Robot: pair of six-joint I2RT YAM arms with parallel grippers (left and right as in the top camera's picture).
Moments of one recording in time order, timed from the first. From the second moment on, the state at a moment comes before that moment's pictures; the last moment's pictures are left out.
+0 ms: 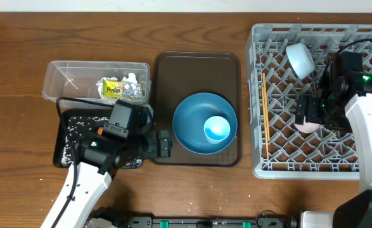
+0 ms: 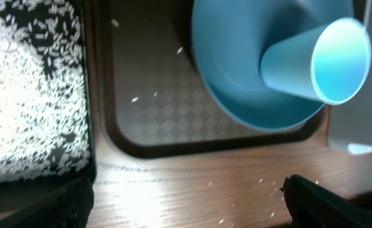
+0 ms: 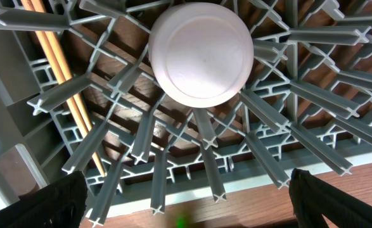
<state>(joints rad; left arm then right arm) -0.35 1.09 0.90 -0.97 0.23 -0.42 -0.12 1.54 1.33 -1.27 0.08 0.10</state>
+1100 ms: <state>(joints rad) -0.56 1.23 0.90 -0.73 0.26 -0.67 -0.12 1.54 1.33 -1.27 0.08 0.10</state>
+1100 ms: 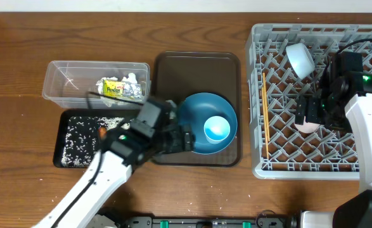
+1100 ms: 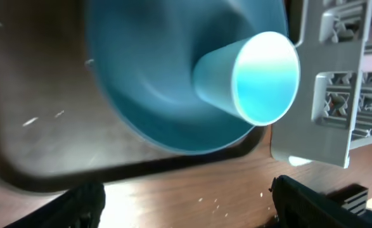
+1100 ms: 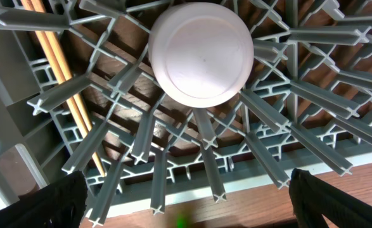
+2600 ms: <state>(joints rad) -0.63 1.56 0.90 -0.36 0.23 -0.75 -0.12 1.54 1.33 -1.27 0.08 0.10</state>
